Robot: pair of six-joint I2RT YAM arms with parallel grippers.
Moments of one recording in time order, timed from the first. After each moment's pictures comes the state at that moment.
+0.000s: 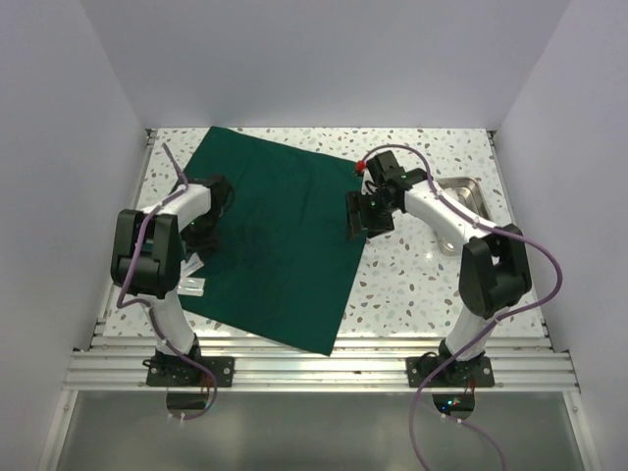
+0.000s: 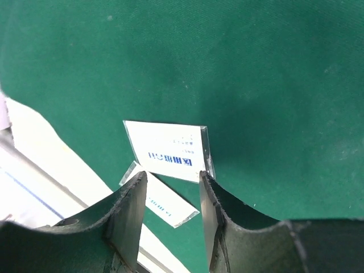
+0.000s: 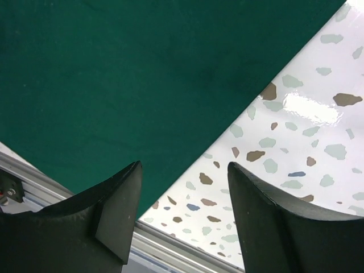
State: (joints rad) left arm -0.12 1.85 1.23 -0.99 -0.52 -0.57; right arm 0.43 1.75 1.39 -0.81 -0.23 0.28
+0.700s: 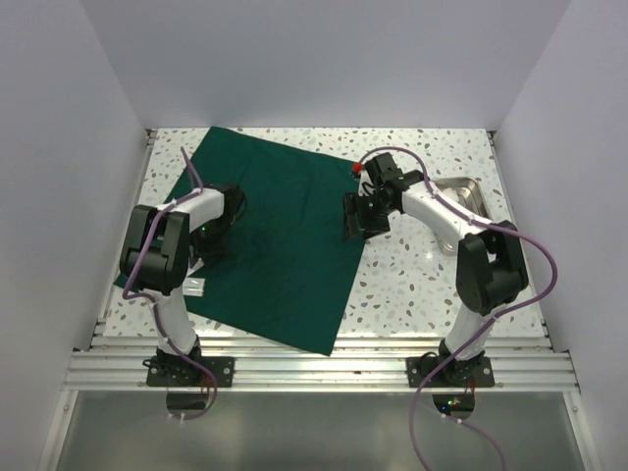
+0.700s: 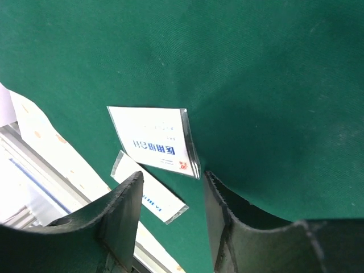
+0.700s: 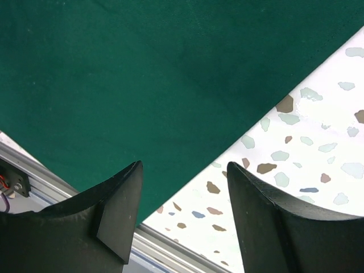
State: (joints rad) left arm -0.20 1.90 1.22 -1.03 -0.58 -0.64; right arm 0.43 1.78 1.38 -0.76 -0.29 0.27
